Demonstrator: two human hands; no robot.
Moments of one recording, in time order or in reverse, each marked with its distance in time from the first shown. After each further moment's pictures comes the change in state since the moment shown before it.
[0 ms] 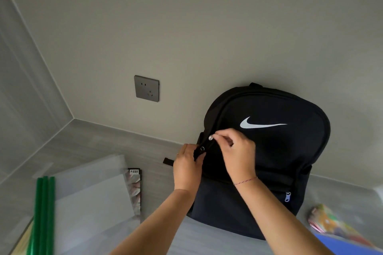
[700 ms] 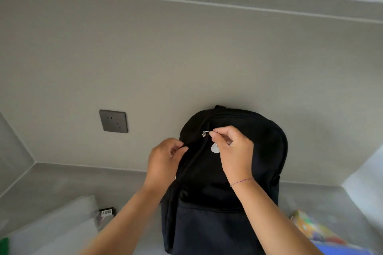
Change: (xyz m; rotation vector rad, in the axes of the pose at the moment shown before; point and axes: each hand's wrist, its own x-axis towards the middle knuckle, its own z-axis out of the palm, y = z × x) left_hand 0.052 0.071 -0.029 -0.135 -0.140 0.179; right_hand 0.049 -0.004 -0.066 0.256 0.142 0.233
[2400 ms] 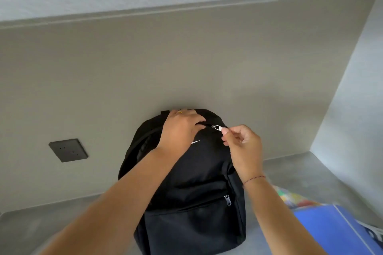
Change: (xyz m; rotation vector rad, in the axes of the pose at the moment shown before) left_hand 0.041 0.127 0.108 0.476 -0.201 0.808; right_hand 0.007 0.043 -0.129 0.129 0.253 0.330
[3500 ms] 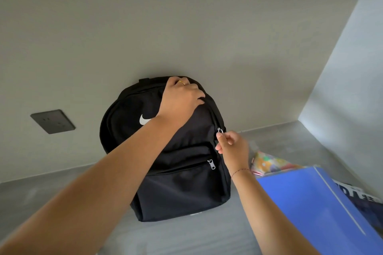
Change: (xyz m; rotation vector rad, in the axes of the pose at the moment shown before) left_hand 0.001 0.022 0.032 0.327 -0.049 0.164; right_hand -0.034 0.095 -0.020 -0.163 -0.040 0.284
